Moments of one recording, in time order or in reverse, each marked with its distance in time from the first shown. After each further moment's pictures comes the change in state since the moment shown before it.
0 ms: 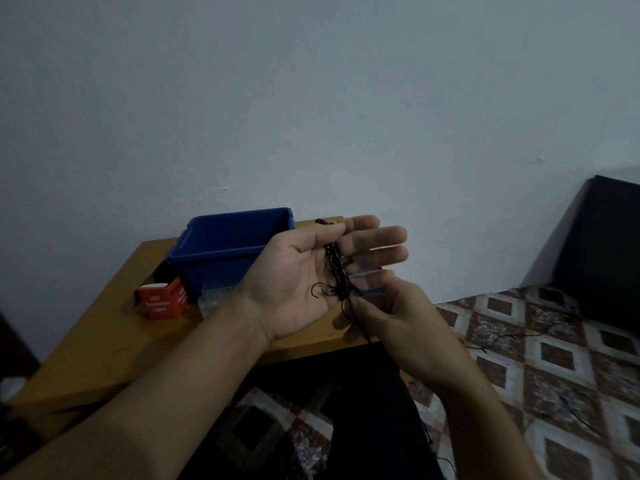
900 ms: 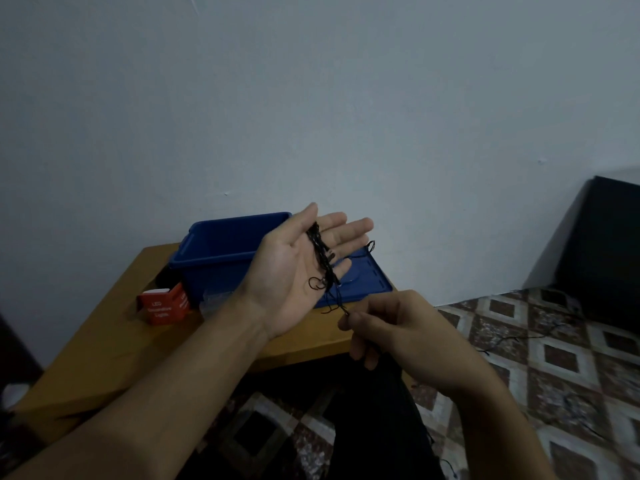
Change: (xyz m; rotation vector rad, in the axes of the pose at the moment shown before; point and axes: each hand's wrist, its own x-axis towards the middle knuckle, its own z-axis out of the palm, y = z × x) left_hand 0.007 0.004 -0.006 0.194 0.299 0.073; right_hand -0.003 -0.005 -0.010 -0.149 -0.122 0.067
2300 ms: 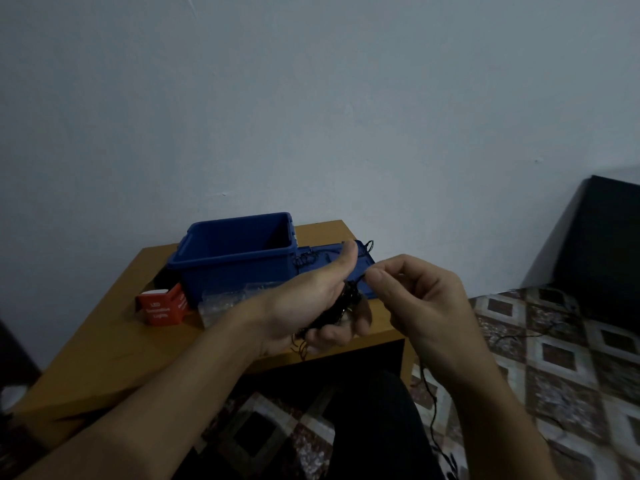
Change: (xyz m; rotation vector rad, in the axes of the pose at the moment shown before) left_hand -0.013 -0.006 0.000 0.725 -0.272 -0.440; right_hand -0.002 -0.004 -0.002 0.407 0.289 -0.332
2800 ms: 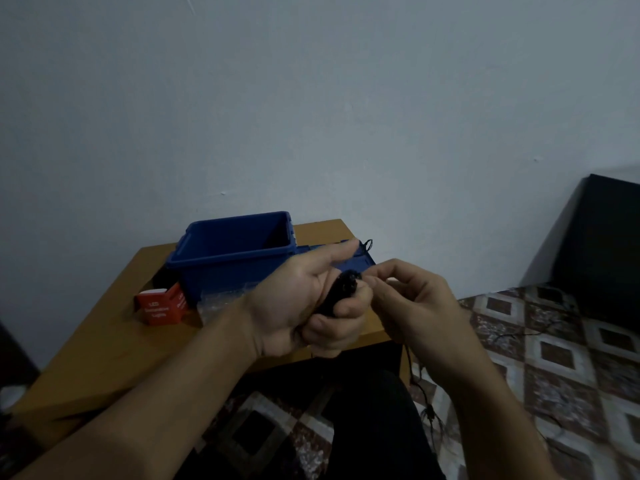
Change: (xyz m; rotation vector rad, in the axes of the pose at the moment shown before) left_hand 0.000 -0.002 -0.005 -0.401 -0.340 0.183; right_hand 0.002 0.010 -0.001 -0.010 -0.017 0.110
